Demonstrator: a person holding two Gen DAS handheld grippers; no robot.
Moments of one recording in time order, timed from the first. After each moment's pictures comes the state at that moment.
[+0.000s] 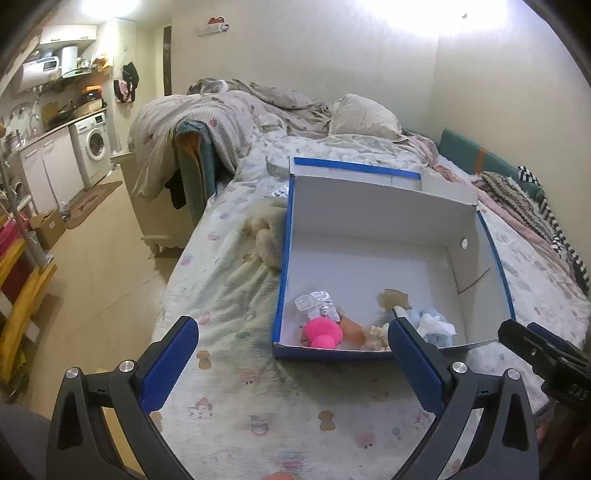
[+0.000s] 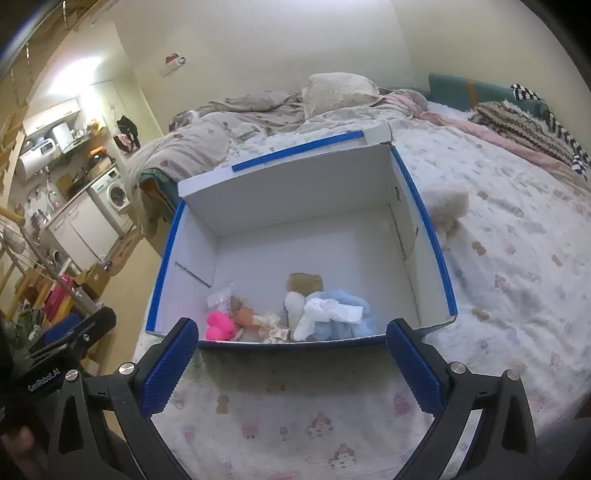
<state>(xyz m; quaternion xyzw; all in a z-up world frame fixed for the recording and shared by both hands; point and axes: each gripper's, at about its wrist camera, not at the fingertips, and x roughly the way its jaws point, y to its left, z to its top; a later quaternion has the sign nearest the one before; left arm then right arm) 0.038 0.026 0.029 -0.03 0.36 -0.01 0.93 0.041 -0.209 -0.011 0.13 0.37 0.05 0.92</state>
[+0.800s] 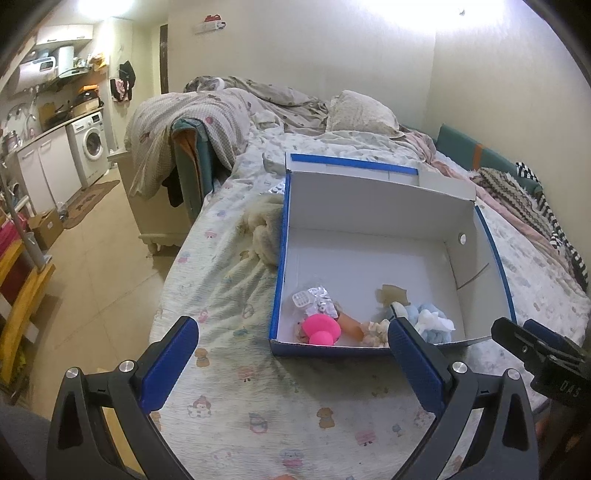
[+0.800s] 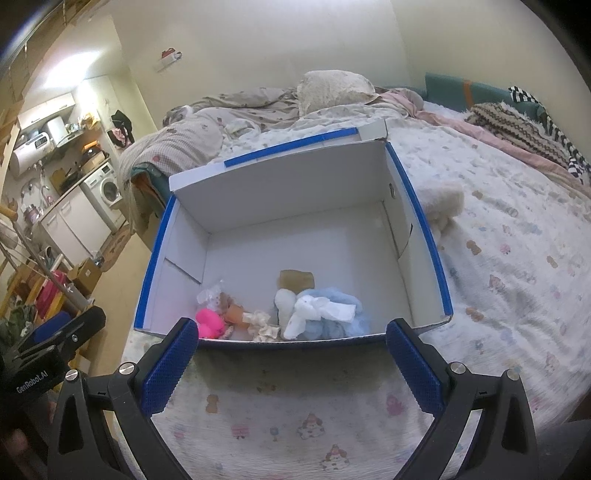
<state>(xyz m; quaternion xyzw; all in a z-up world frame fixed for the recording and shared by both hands) 0.040 0.021 0.023 -0.02 0.36 -0.02 0.93 0.044 -0.210 -0.015 0.12 0.38 0.04 0.92</state>
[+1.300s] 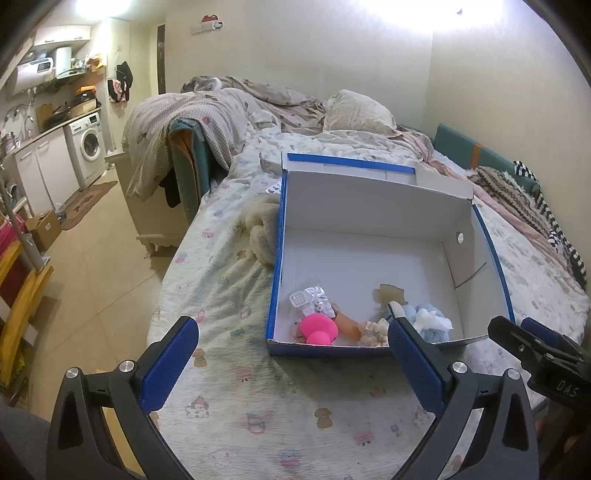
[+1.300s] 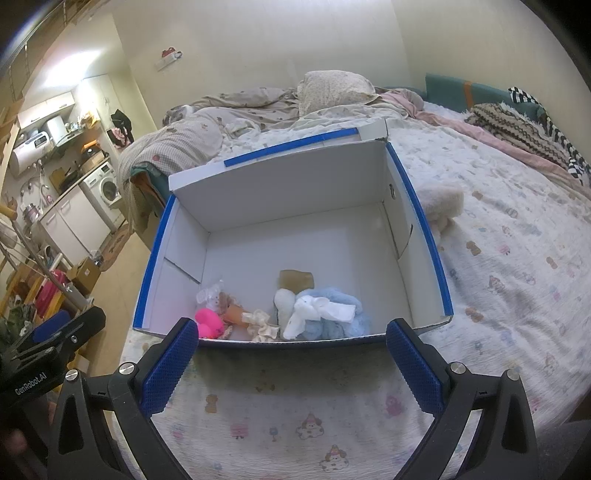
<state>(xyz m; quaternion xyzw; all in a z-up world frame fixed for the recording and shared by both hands) 0.041 0.021 0.024 -0.02 0.36 -0.02 0.93 0.044 -0.209 -0.015 0.12 0.38 0.04 0.92</state>
